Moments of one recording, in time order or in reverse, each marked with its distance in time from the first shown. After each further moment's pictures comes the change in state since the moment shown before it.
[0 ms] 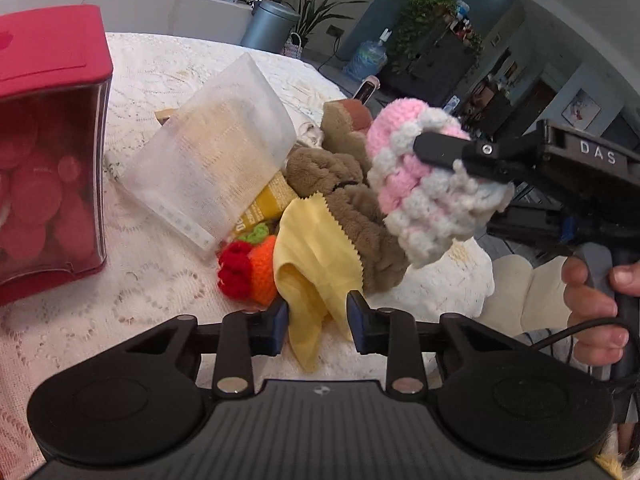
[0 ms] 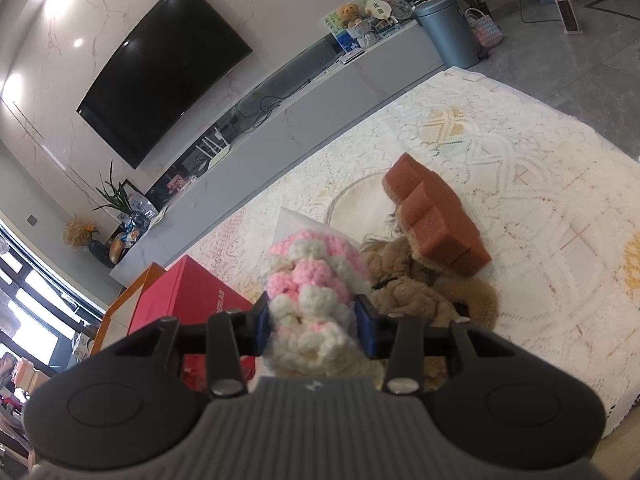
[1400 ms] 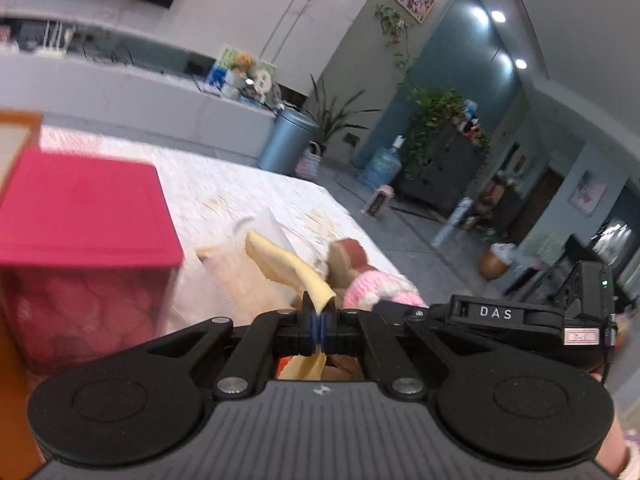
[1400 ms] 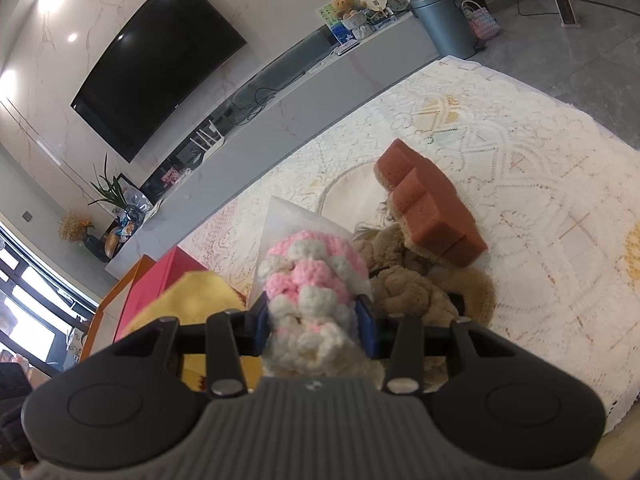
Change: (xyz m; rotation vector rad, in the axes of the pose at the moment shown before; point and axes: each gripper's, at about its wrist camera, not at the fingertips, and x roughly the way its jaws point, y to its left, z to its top) left arm -0.072 -0.023 0.026 -0.026 -0.340 0.085; right arm 0.009 -0.006 -0.003 0.003 0.026 -0.015
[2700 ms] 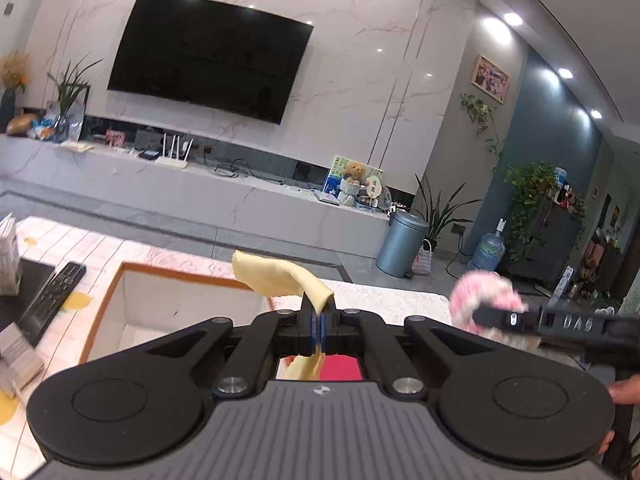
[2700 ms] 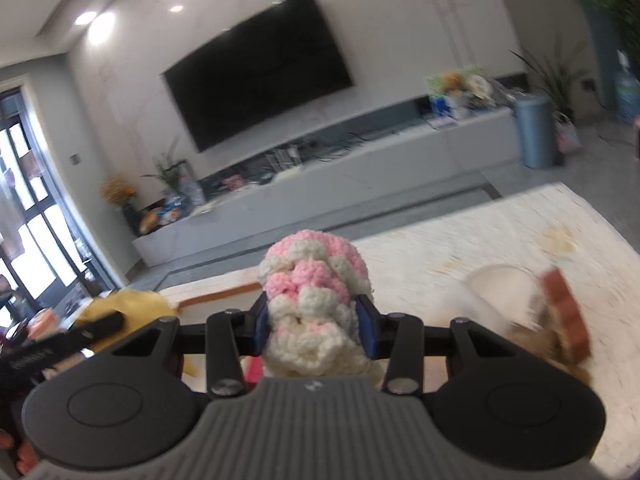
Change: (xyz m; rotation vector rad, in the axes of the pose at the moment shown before) left arm -0.180 0.031 0.043 0.013 -0.267 0.342; right arm -0.044 0.210 -0.015 -0.357 -0.146 0.094
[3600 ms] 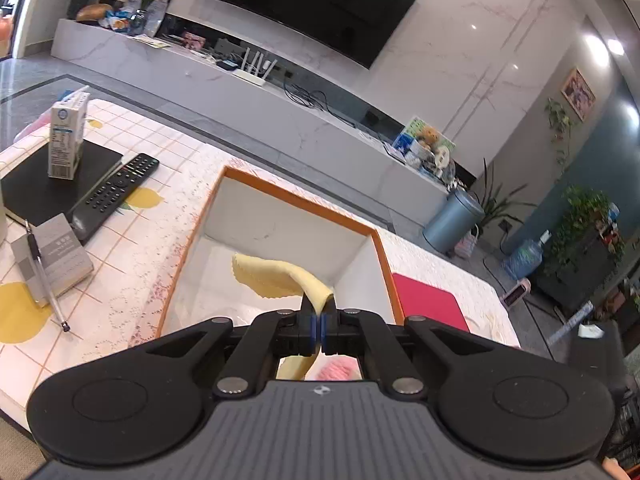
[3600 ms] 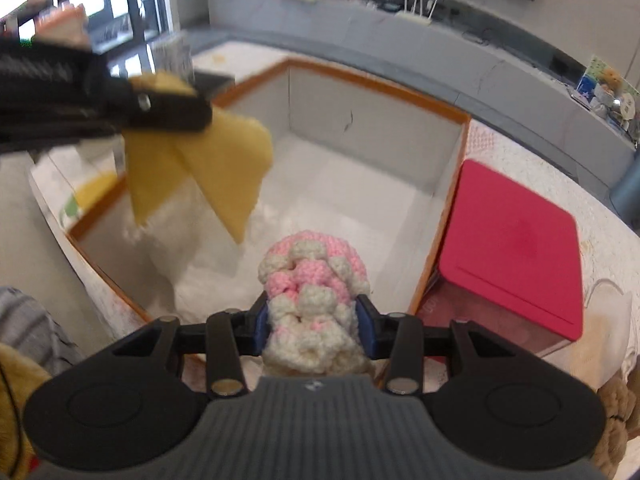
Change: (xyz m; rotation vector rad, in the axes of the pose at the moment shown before) left arm 0.034 0.116 -0.016 -0.276 0.187 0.100; right arm 0.159 0.146 -0.110 -0.599 0.559 0.007
